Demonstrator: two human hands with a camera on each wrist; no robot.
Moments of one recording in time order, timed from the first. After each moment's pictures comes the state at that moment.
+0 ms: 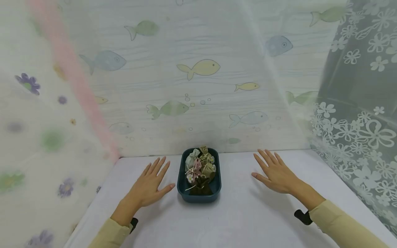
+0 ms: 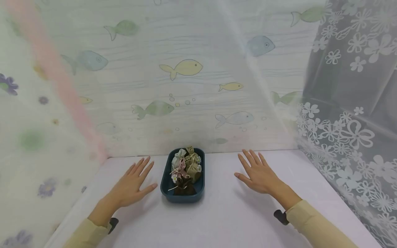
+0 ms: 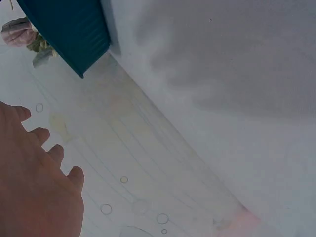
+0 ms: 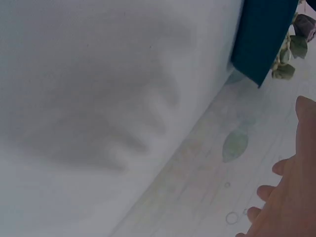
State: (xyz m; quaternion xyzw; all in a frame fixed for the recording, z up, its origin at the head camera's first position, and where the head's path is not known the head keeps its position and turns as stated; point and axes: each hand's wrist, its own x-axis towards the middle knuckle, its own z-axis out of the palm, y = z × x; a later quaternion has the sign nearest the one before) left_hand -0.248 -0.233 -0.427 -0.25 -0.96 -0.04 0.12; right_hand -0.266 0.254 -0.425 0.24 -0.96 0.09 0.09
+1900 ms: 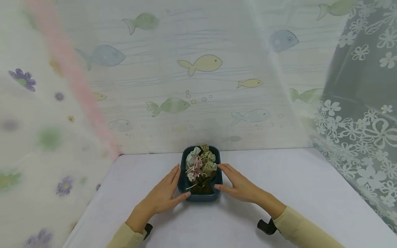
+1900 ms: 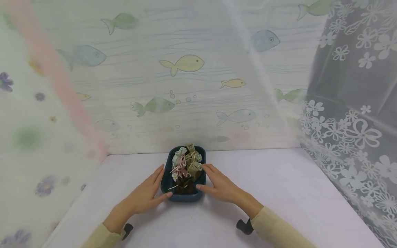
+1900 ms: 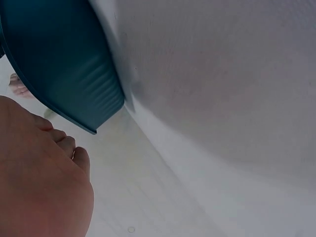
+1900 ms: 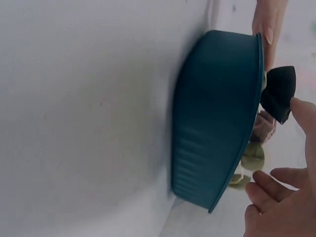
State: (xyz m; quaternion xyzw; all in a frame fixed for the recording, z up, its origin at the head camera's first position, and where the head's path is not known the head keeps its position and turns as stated) left_hand -0.242 -0.193 -0.458 -0.25 -0.96 -0.13 0.03; right_hand -0.258 0.134 -0.441 0.31 -0.89 0.34 -0.01
